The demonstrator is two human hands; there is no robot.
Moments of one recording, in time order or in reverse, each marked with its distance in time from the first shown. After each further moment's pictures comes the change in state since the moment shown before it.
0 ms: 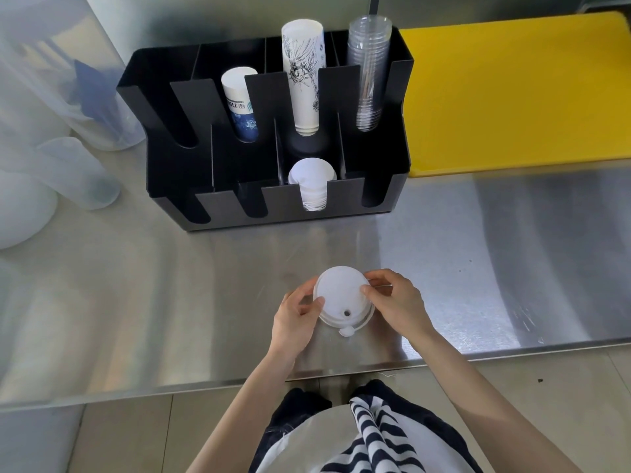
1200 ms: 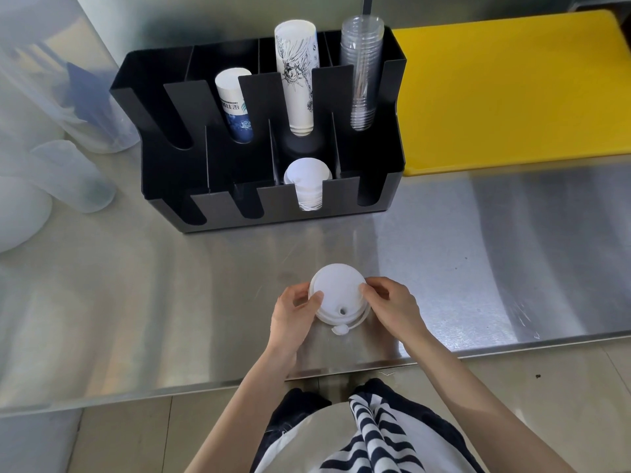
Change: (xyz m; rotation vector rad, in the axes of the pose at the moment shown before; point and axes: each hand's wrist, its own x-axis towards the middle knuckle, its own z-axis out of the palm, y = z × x) left_hand 0.004 0.001 0.005 -0.241 0.082 -0.155; right_hand -0.010 -0.001 0.003 0.035 -0.013 0.078
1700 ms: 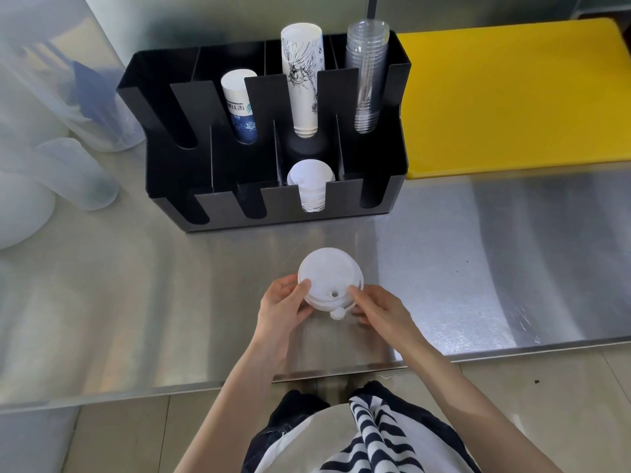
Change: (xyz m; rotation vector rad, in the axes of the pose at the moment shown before) left_hand -0.004 0.017 -0.016 -0.362 -0.055 -0.010; right_hand -0.012 -0.004 0.007 0.182 -0.165 0.102
